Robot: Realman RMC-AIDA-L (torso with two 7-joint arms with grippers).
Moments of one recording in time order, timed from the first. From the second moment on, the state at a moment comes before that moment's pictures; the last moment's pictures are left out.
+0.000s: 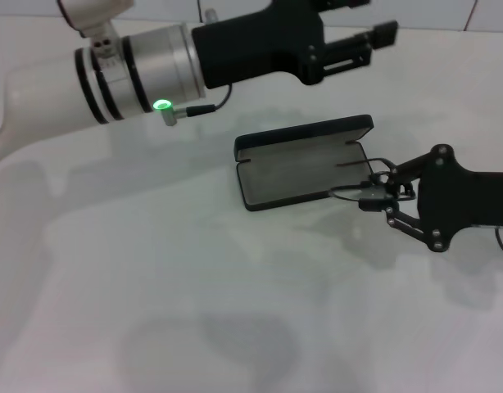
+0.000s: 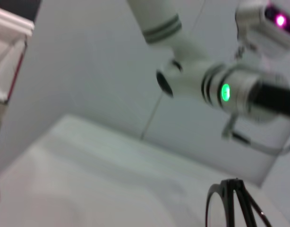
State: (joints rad) left arm -1.00 -2.08 2.84 -0.19 -0.58 1.59 -0.90; right arm 0.43 2.02 -1.14 -0.78 -1.62 -1.54 0.73
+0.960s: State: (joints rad) left arm -0.97 -2.09 2.84 -0.20 -0.63 1.52 -0.90; right arm 0.40 2.03 -2.02 -1.01 -1.54 -0.33 0.83
